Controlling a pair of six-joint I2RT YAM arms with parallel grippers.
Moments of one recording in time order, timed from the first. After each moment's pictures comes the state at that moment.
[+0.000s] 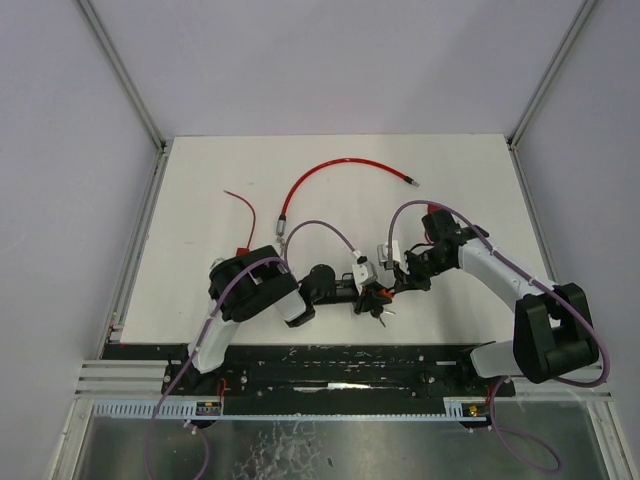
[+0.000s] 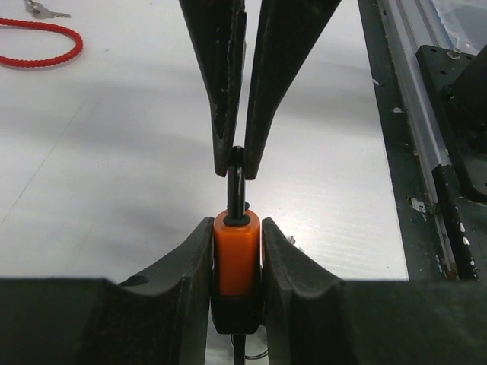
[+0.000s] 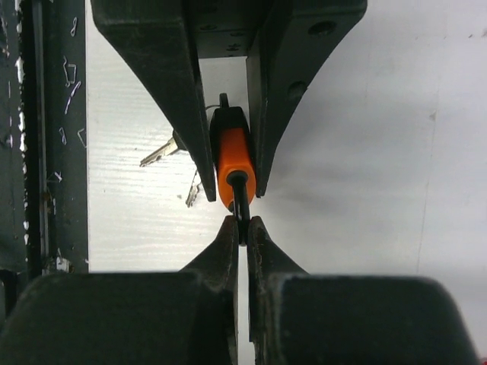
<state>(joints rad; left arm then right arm) -0.95 2.13 0.70 1.36 0.46 -0.11 0.31 1.38 0.83 -0.81 -0.75 -1.23</state>
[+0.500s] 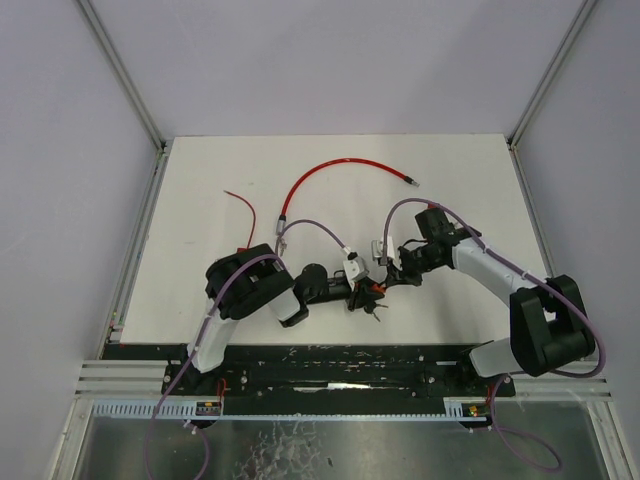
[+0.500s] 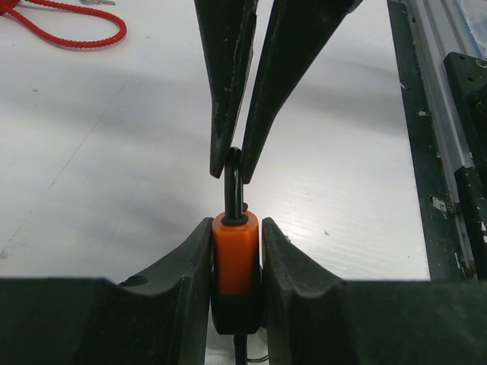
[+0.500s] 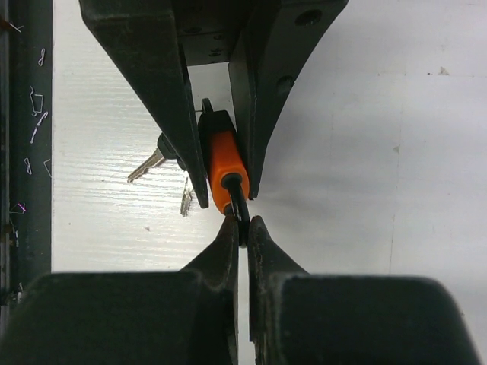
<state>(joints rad) -0.91 2.12 0.64 1.42 0.42 -0.13 0.36 1.41 0.82 -0.64 -0.78 -1.14</state>
